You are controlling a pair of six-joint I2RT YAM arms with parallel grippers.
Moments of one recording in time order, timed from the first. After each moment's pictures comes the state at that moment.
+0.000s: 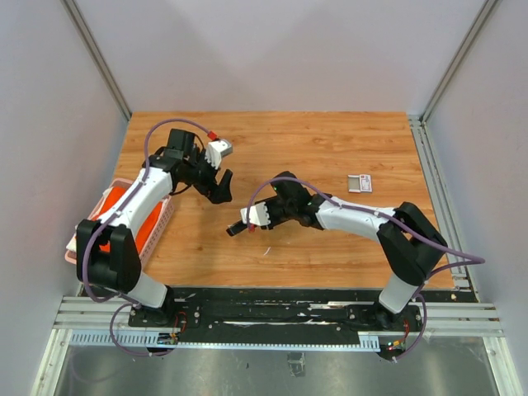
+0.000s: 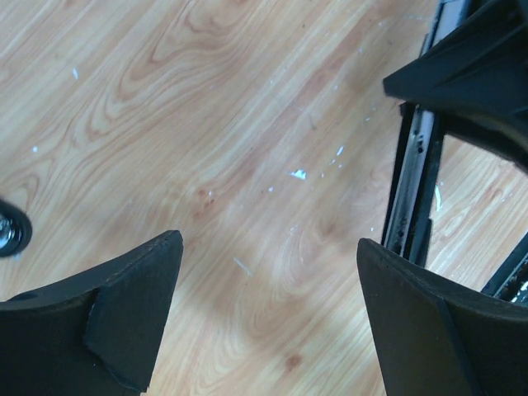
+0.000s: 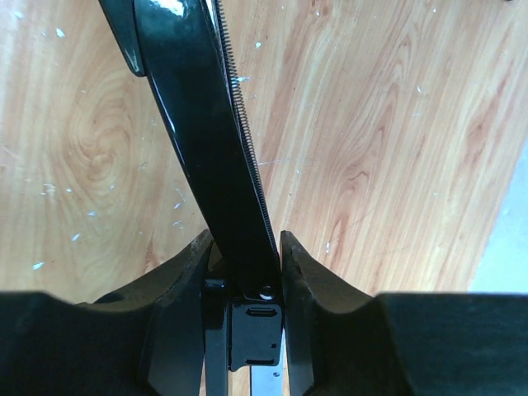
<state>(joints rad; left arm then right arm) -0.21 1.52 1.20 -0.63 0.56 0.40 0.82 1.70 1.00 -0.07 -0.23 -1.18</state>
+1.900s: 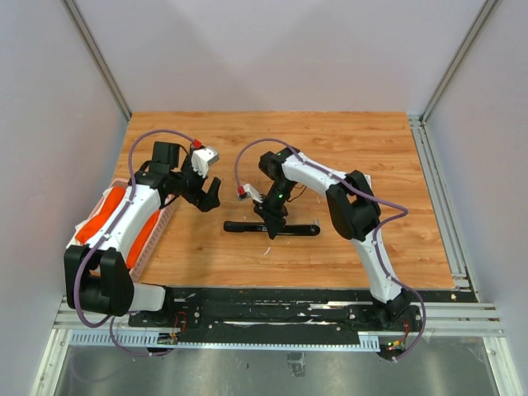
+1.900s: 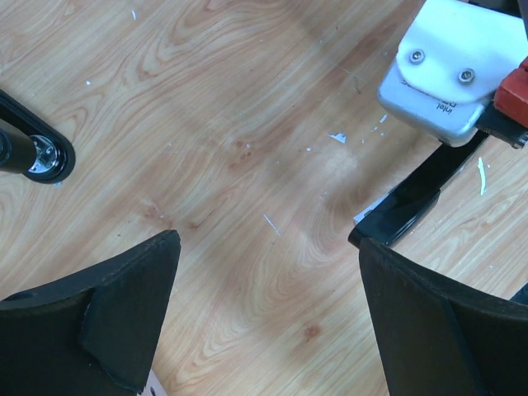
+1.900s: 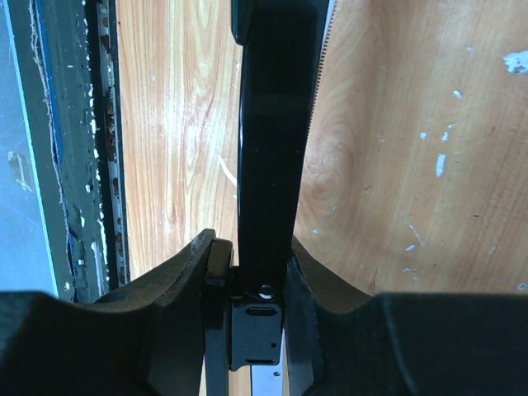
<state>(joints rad) -0.13 1.34 1.02 -0.58 0.48 0.42 0.68 2.30 1.89 -1.33 -0.78 -0.93</state>
